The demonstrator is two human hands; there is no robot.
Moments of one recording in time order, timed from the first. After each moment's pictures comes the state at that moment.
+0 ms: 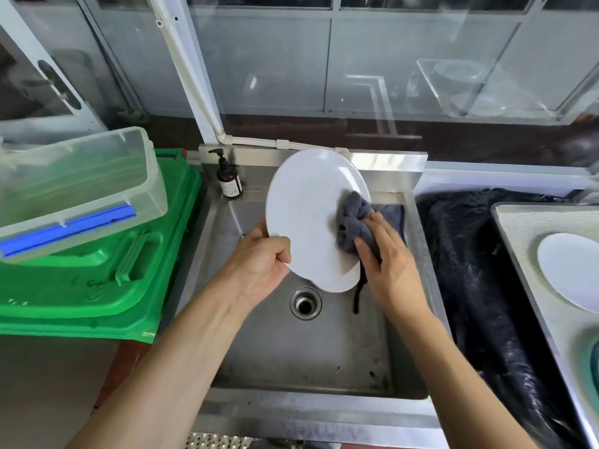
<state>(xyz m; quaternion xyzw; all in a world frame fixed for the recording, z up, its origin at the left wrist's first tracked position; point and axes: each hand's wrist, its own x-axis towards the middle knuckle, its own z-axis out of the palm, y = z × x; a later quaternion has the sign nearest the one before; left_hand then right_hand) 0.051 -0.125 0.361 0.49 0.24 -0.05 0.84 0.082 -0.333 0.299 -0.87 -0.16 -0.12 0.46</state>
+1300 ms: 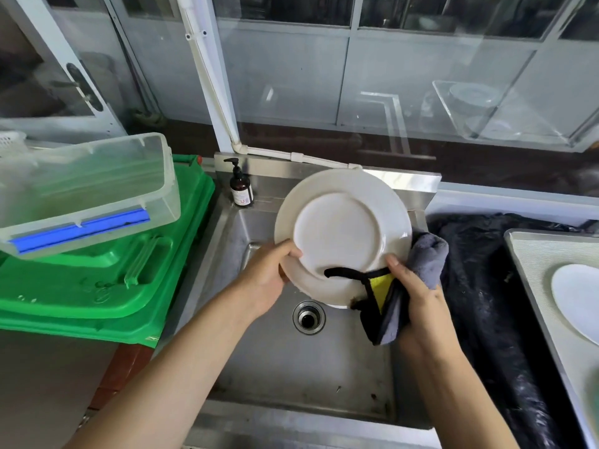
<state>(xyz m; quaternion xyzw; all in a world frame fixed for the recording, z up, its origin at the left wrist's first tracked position) 0.064 -0.108 0.339 0.52 0.24 -0.07 0.82 0.055 -0.325 0.333 -0.48 0.07 0.08 0.87</state>
